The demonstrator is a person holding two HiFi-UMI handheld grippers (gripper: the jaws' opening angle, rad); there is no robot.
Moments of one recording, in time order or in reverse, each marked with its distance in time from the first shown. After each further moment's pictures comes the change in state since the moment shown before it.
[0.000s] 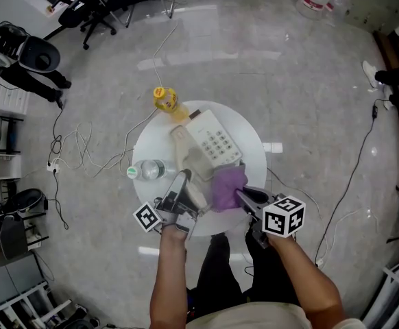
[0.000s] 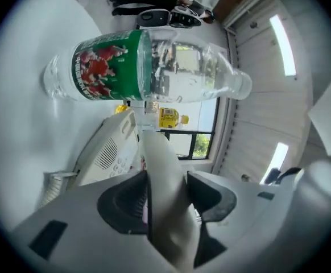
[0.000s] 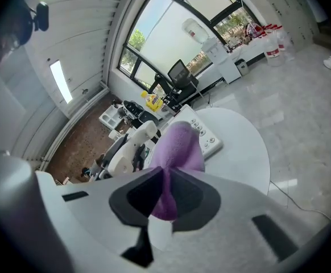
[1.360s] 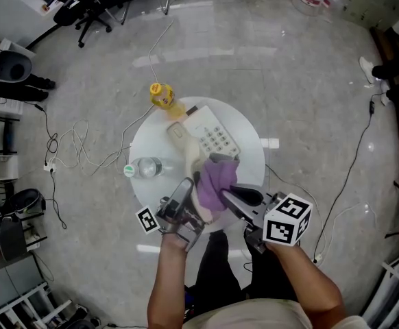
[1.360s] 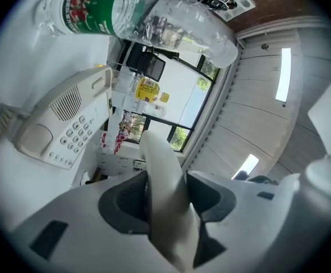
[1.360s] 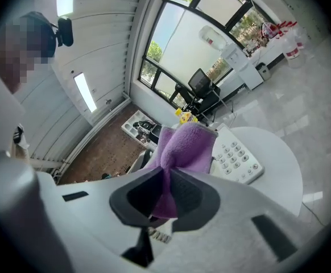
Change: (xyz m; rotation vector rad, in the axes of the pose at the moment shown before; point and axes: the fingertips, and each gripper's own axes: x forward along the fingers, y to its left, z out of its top) left arm 0.013 -0.065 -0.043 -0.171 0.129 -0.282; right arm -0.013 0.091 0.059 -0.059 -0.106 0.208
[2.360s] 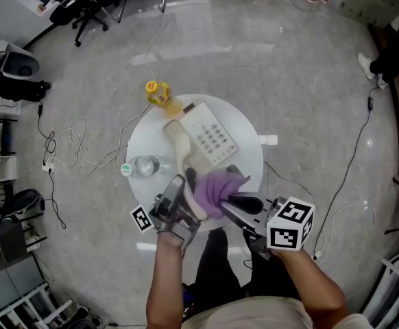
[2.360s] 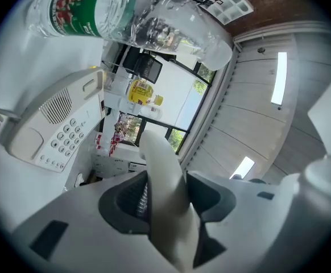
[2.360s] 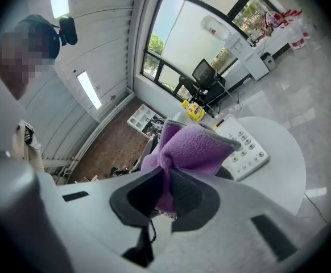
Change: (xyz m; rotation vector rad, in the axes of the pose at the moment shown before) left arm 0.003 -0.015 0.009 0.002 -0.022 -0.045; right arm -0.012 0.023 -0.016 0.020 0.083 0.066
